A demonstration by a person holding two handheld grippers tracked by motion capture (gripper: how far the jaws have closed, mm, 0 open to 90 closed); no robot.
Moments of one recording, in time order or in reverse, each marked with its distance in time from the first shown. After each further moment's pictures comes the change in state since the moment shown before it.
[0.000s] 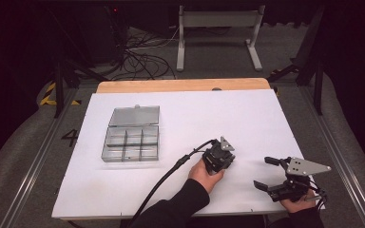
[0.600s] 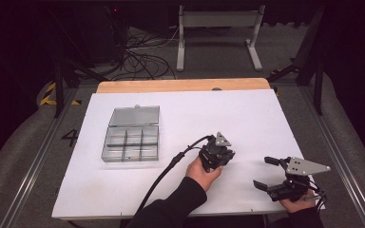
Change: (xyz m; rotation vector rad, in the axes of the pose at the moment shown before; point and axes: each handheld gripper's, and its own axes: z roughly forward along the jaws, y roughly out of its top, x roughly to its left) left arm 0.003 0.009 -0.028 -0.071 -0.052 -0.027; right arm 0.000 0.000 0.001 0.002 -0.005 0.006
